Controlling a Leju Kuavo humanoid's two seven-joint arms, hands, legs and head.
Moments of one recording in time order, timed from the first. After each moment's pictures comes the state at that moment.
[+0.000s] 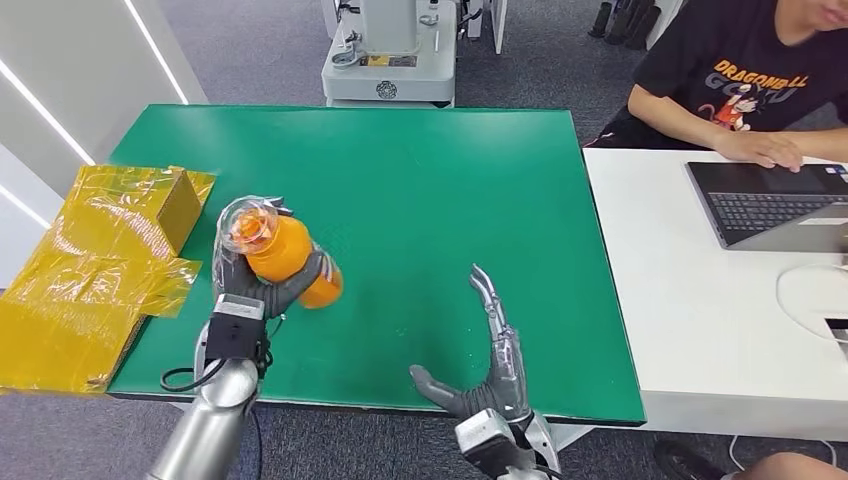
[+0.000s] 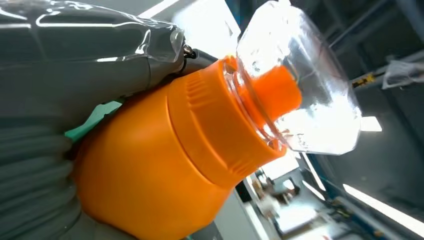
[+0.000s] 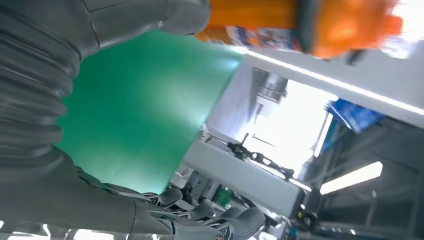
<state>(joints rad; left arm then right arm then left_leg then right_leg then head) -0.29 -0.02 -0.27 -1.36 -0.38 0.36 -0.52 -0.12 0.00 0.68 -1.35 0.28 -0.62 -0.66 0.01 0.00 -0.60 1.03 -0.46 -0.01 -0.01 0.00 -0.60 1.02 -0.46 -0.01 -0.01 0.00</state>
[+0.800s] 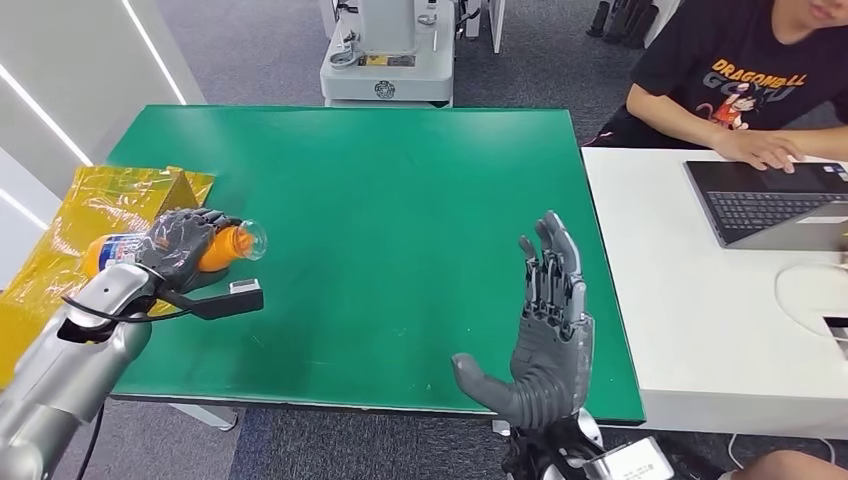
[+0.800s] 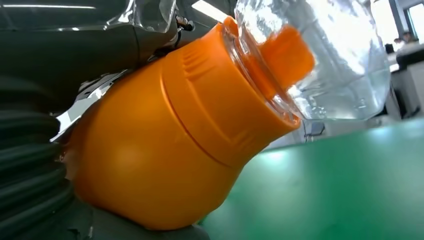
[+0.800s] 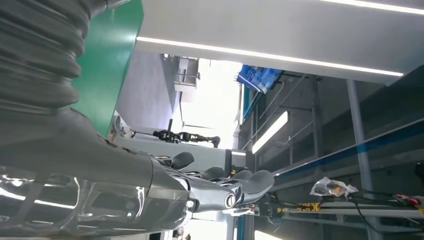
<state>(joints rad) -0.56 0.48 -0.43 -1.01 -1.13 0.15 -0.26 -0.08 0.03 0.59 -1.74 0.09 -0.36 -0.70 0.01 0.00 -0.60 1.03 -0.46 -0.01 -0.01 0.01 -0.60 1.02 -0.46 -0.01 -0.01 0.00</state>
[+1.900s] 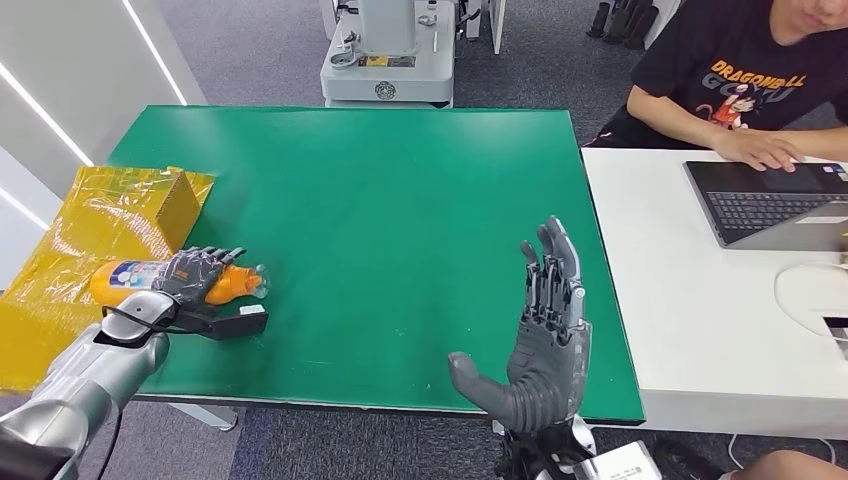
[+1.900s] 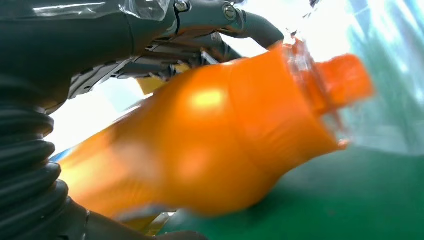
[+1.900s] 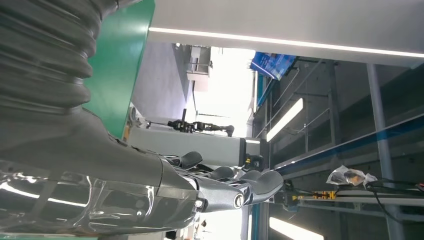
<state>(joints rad) -0.73 0.37 -0.56 -0.39 -1.23 0.31 -0.19 -0.05 0.06 0.60 -1.73 0.11 -0.42 -0.70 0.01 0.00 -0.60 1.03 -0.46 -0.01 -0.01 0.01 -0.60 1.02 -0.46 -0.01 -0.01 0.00</state>
